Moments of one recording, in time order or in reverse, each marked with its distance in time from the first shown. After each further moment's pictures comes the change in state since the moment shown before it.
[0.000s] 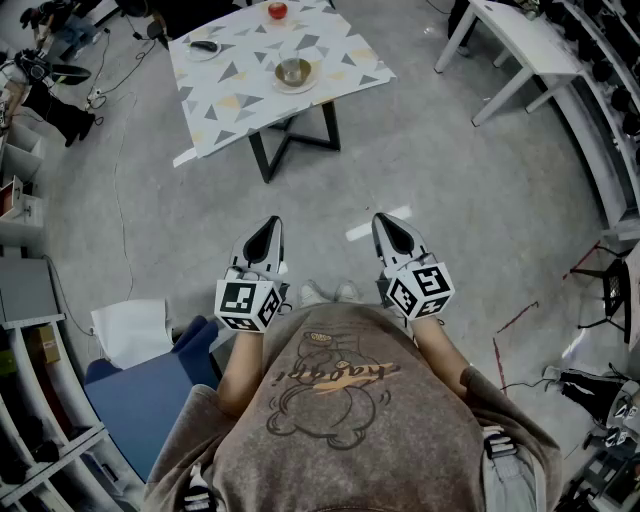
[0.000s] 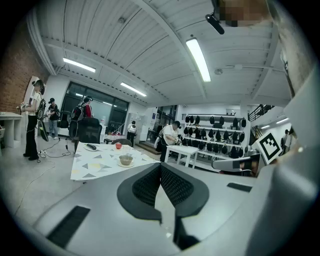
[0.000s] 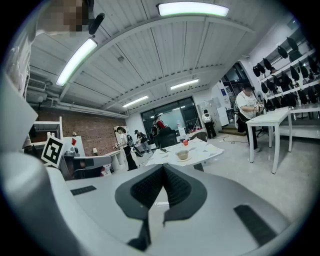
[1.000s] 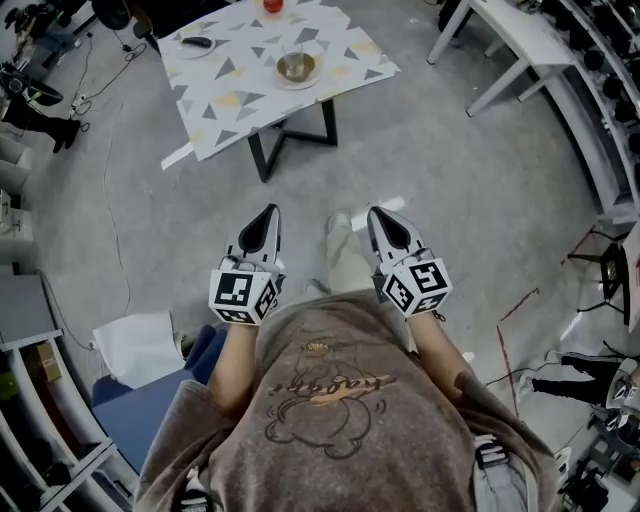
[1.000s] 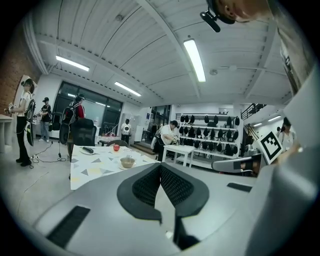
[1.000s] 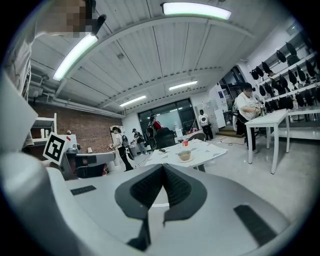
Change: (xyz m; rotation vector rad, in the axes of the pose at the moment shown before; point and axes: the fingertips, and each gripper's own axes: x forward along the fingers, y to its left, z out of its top) left arm 0.016 0.058 0.005 0.040 -0.002 -0.074; right arm 0.052 0.030 -0.010 -0.011 -0.018 -0.047
